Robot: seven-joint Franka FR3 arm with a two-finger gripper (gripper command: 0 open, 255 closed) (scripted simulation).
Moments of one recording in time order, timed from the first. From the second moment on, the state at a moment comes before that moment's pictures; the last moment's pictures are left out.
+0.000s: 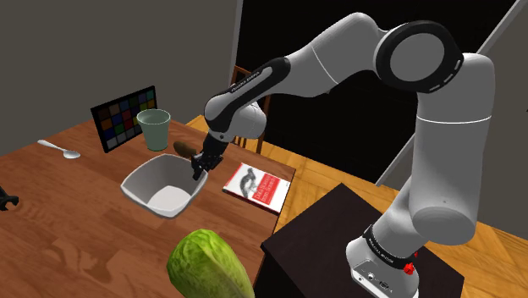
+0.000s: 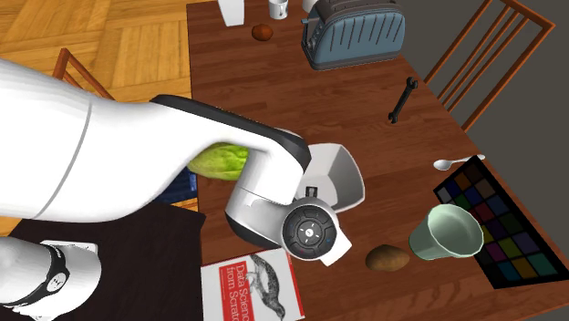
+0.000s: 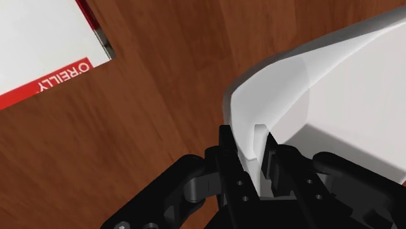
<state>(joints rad) 0.24 0.48 0.19 -2.06 0.66 2.60 -0.30</state>
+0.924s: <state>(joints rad) 0.25 0.33 0.17 -2.07 0.60 2.48 -0.21</state>
